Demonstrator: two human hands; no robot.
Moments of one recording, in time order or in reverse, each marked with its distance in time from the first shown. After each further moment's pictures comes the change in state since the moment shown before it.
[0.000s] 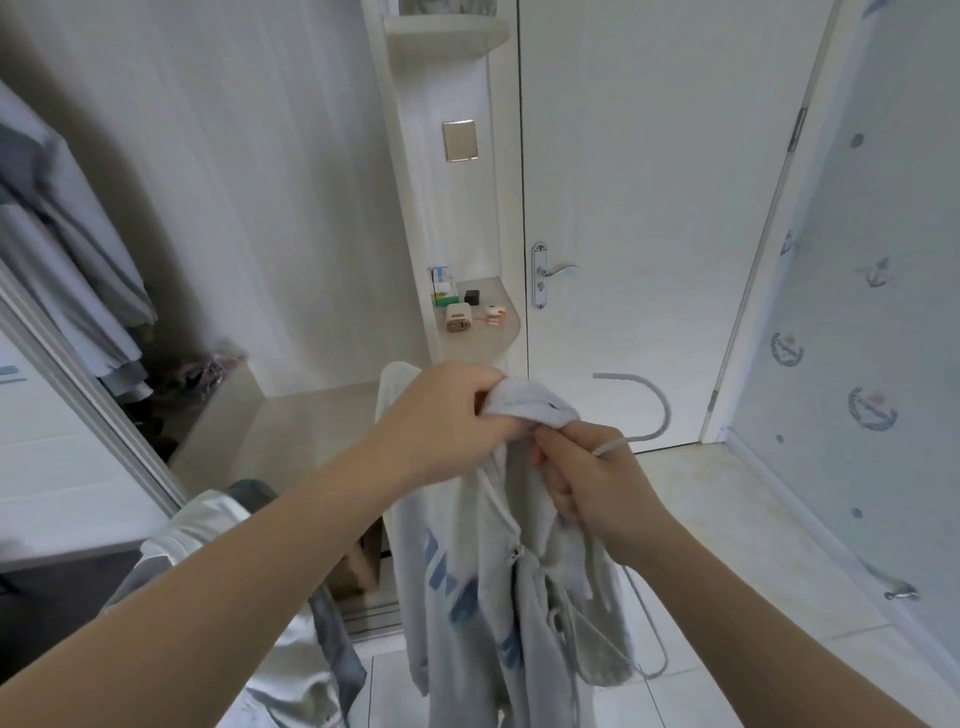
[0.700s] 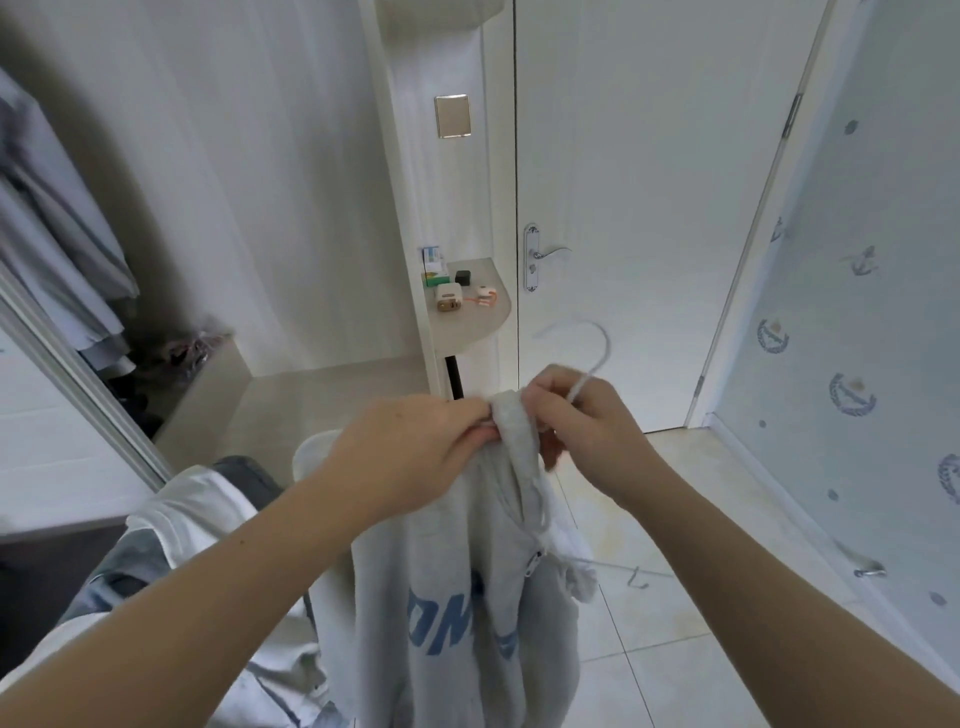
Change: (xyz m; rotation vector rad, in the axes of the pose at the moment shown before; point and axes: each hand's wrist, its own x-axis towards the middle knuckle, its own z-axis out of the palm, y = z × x) left_hand -0.037 -0.024 0.016 0.502 0.042 0.216; right_hand 0.008 -0.018 -0.012 -0.201 -0.066 -0.084
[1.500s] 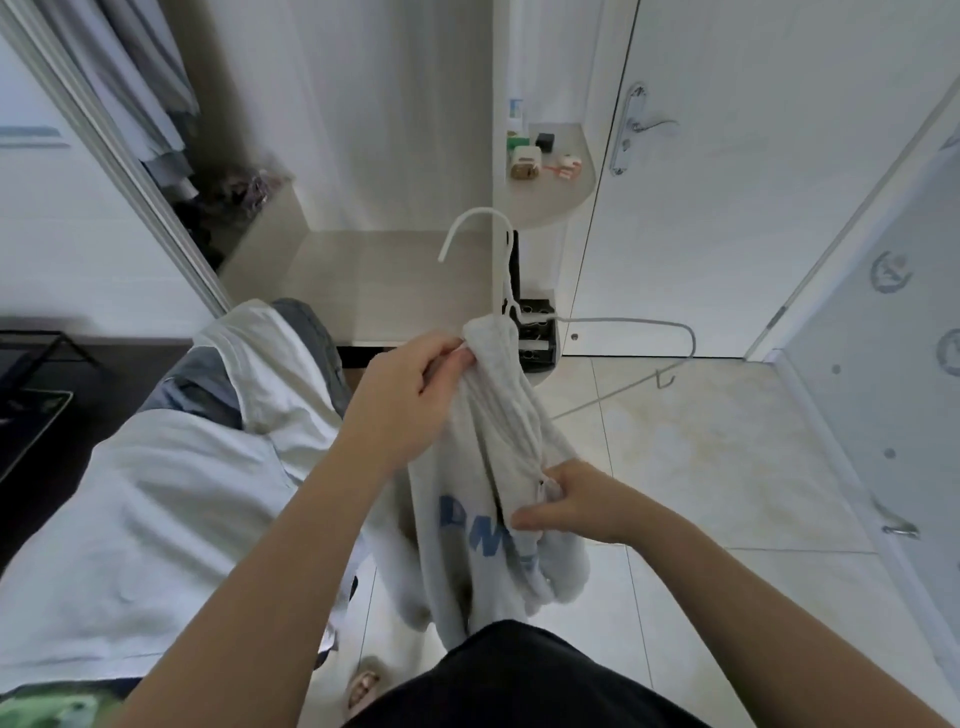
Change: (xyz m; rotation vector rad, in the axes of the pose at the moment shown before) left_hand -0.093 -0.011 0.083 -0.603 0.317 -0.549; right_hand -0.072 0.148 0.045 -0.519 -0.679 0.497
